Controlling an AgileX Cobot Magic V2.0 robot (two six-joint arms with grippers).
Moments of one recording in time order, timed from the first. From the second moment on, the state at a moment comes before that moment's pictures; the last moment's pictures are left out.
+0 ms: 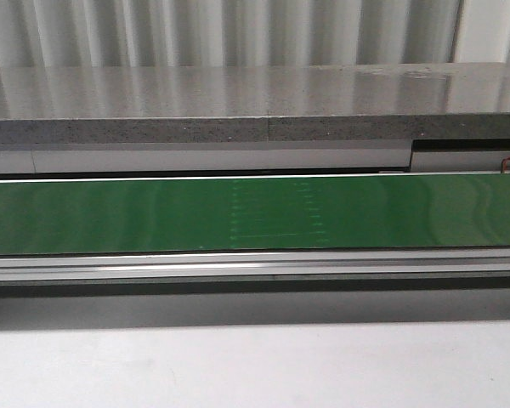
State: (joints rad) left arm -0.10 -0.01 0.00 0.12 0.01 -0.13; right arm 0.04 -0.01 0.03 -0.01 -0.04 0.09
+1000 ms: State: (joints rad) left arm -0.10 -0.01 0.00 0.12 0.01 -0.13; right arm 0.04 -0.01 -0.03 -0.01 0.06 0.09
